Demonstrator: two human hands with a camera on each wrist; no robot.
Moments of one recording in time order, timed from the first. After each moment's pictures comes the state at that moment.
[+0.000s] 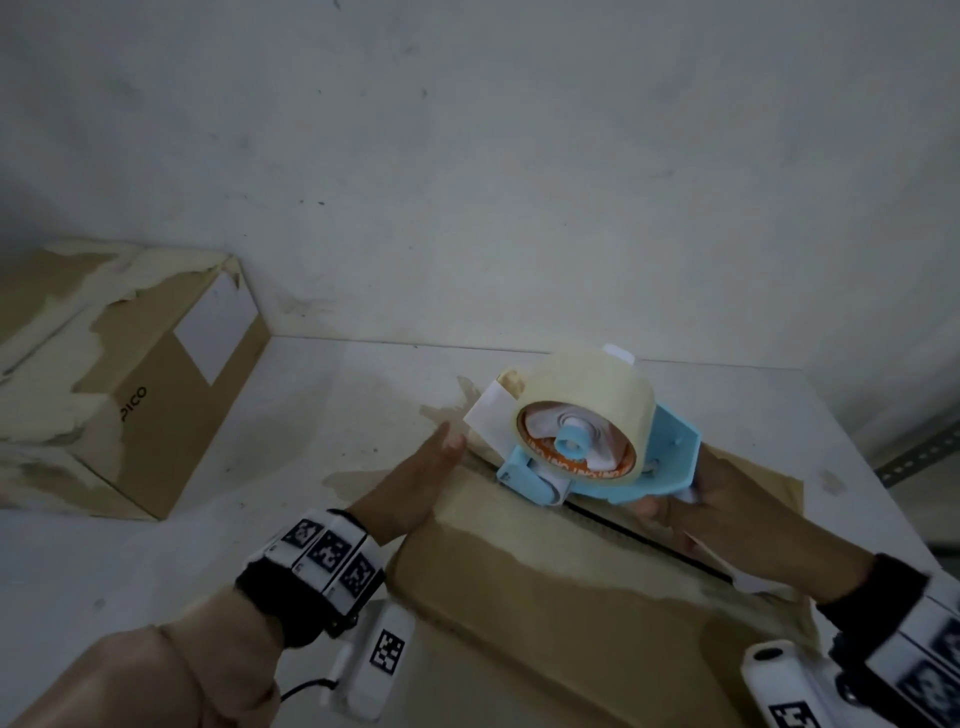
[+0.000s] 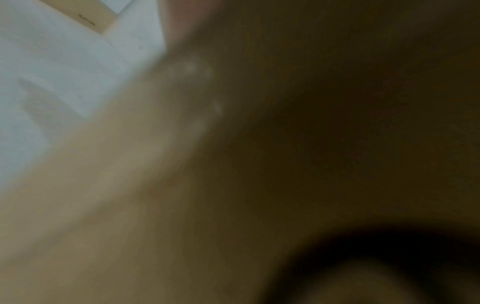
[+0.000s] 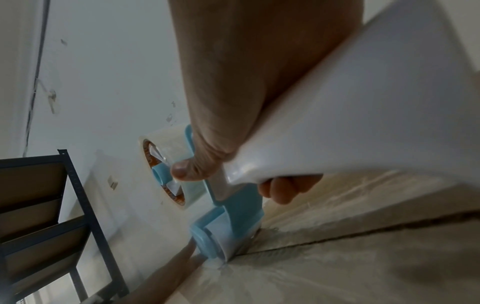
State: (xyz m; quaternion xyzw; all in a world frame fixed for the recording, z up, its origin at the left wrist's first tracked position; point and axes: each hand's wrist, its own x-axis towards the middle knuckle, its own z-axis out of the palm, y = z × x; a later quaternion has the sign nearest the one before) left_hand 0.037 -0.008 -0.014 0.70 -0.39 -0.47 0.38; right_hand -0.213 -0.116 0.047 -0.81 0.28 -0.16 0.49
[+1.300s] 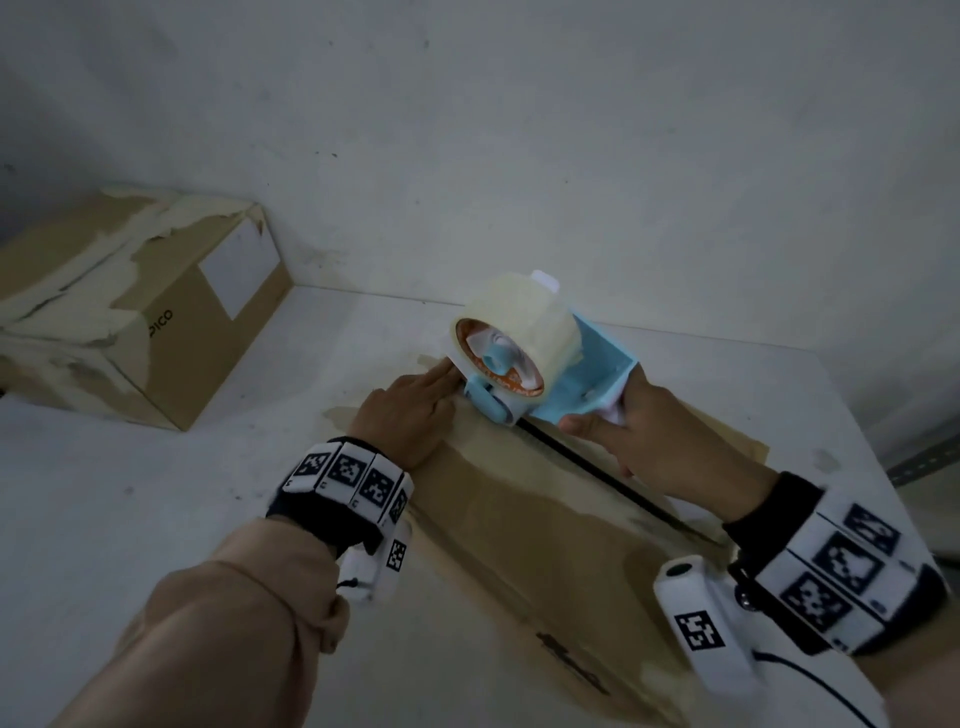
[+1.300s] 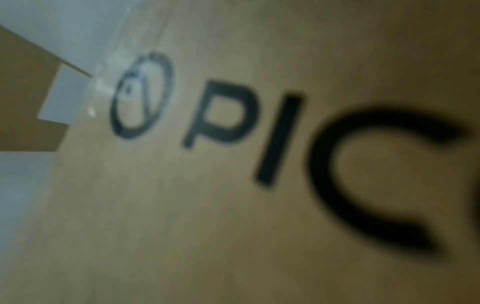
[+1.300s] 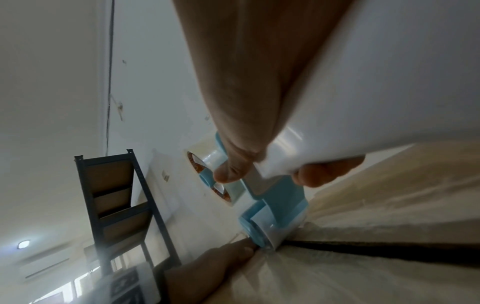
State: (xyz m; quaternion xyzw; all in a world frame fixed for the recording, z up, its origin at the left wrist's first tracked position) left_hand -0.008 -0.010 0.003 0.83 -0.52 -0.17 0.11; right_hand -0.213 -0.108 0.066 -0.85 0.26 -0.15 0.44
